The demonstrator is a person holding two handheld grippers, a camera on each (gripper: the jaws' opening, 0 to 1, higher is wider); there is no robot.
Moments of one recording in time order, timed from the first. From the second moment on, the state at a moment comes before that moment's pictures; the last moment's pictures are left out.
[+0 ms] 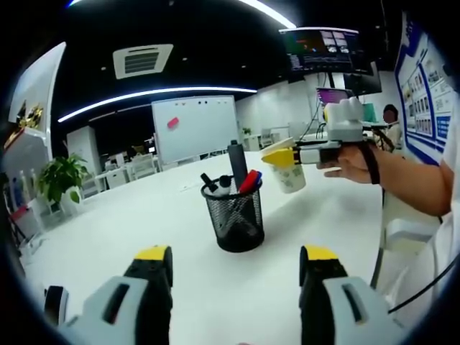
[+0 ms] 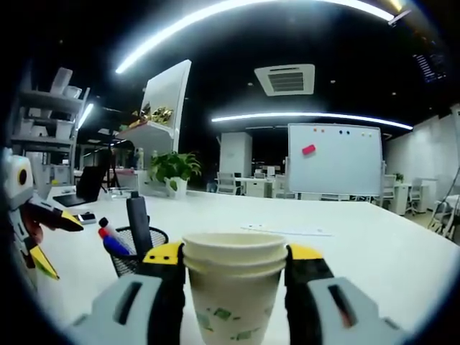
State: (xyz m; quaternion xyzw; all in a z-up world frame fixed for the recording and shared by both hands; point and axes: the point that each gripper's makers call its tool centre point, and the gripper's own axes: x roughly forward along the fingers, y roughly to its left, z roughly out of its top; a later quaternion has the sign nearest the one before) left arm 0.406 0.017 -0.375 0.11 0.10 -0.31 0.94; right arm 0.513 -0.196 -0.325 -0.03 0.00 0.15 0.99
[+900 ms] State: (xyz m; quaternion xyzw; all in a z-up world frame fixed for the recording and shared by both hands) left arm 0.406 0.019 -0.376 0.11 0.10 -0.31 0.94; right arm 0.515 -0.191 -0.331 -0.02 0.00 0.16 0.99
